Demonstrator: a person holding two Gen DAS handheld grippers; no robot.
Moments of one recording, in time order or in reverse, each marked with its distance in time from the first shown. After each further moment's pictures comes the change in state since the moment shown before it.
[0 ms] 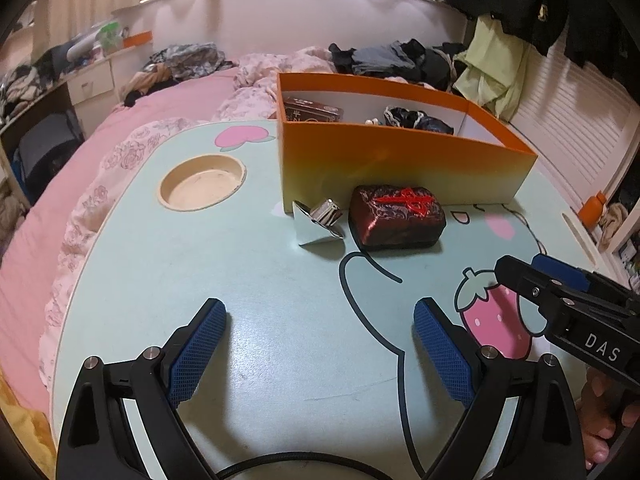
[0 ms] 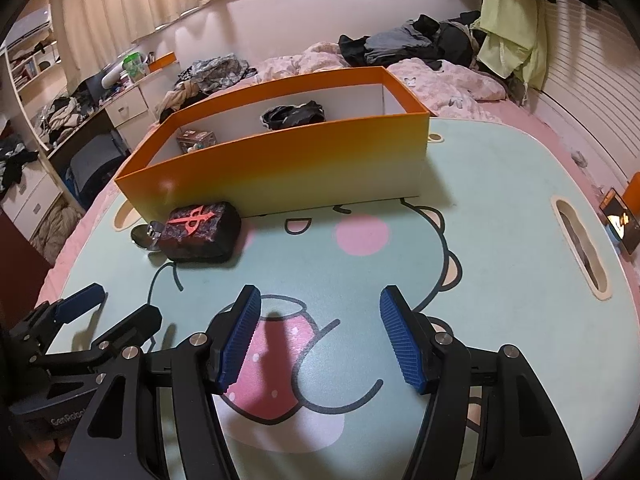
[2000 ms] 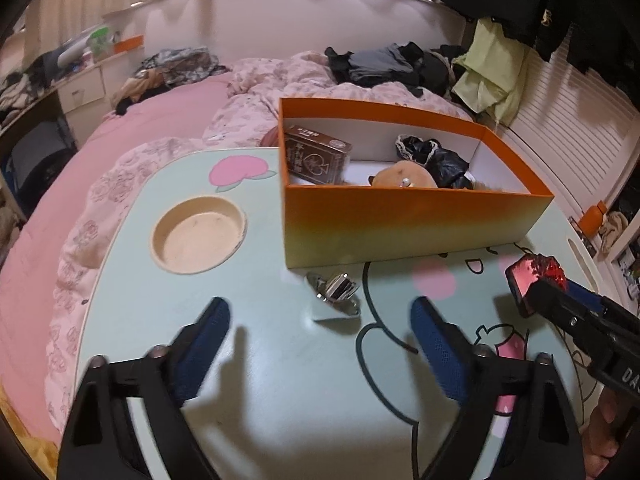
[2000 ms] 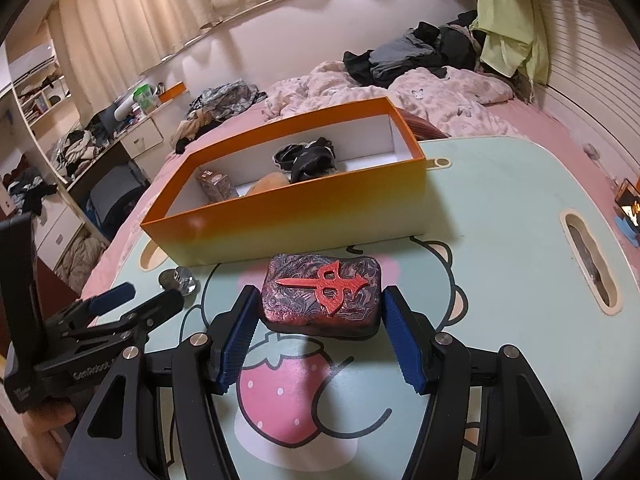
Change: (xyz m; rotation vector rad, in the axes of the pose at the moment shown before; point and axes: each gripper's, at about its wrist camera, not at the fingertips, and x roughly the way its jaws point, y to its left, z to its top) left arm 0.020 0.009 0.041 0.037 0.016 -0.016; right arm -0.010 -0.007 0.022 0.070 -0.056 0.090
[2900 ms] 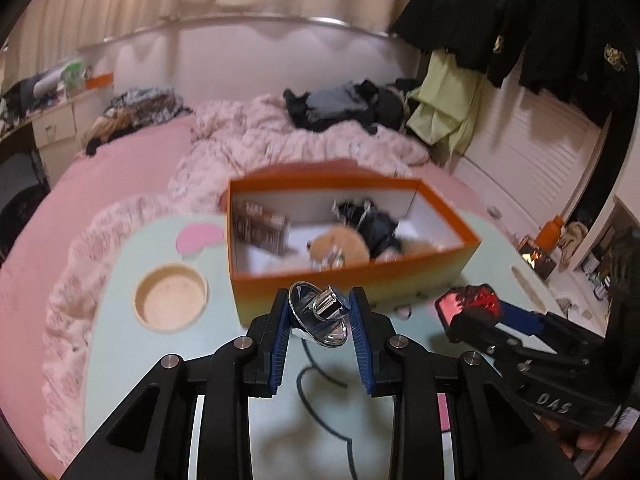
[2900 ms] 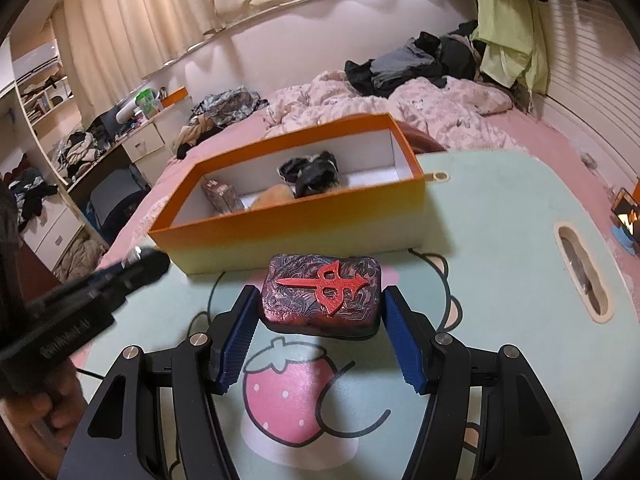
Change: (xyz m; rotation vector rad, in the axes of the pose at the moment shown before) left arm -0.054 -0.018 0.029 0.052 -0.154 -0.133; right arm -0.014 0.003 0.003 -0.021 -0.045 -0.009
